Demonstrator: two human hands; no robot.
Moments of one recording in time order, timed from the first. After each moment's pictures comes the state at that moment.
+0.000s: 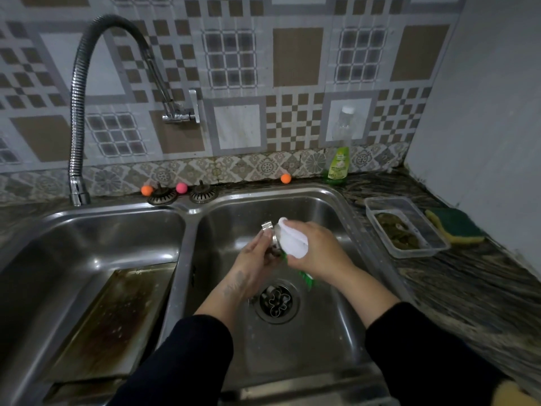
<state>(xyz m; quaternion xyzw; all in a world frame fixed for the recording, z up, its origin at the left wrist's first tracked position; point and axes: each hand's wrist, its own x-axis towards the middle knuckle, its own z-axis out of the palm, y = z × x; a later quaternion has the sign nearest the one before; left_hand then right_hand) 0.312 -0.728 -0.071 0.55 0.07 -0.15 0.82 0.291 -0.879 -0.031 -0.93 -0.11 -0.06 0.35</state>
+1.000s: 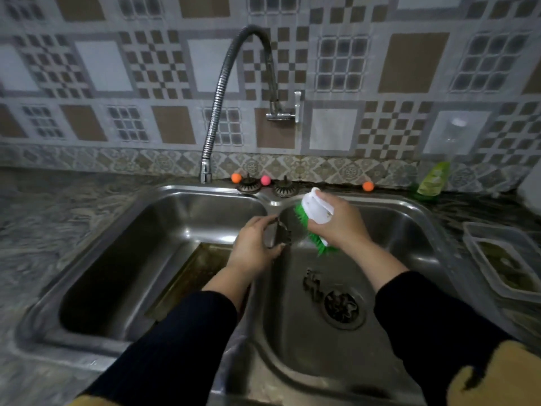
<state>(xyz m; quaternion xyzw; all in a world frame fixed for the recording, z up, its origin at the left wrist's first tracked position) 0.280 -0.578 -0.042 0.93 0.00 0.17 0.34 0.324 -0.763 0.010 -0.90 -0.12 -0.04 0.42</state>
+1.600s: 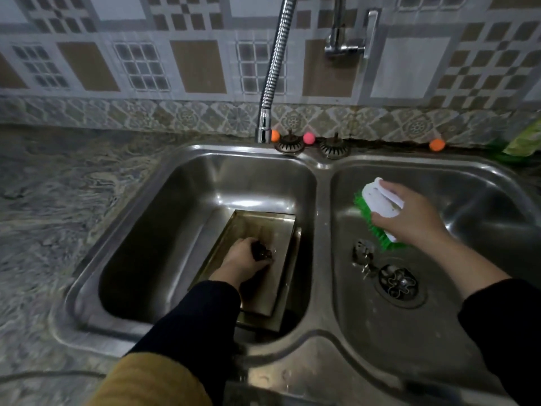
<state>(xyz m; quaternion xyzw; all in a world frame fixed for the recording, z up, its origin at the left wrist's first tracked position) 0.265 -0.446 -0.145 0.93 0.19 -0.12 0.29 0.336 -0.745 -0.044 -0.92 -0.05 -0.03 0.38</state>
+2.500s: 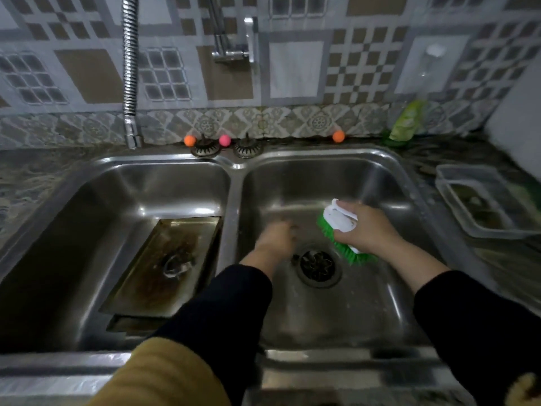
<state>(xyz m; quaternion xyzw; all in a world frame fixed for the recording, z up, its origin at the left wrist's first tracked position) 0.321 -0.668 -0.115 0.96 -0.02 -0.10 0.26 0.305 -0.858 -0.056 -0.93 -0.01 0.06 0.35</state>
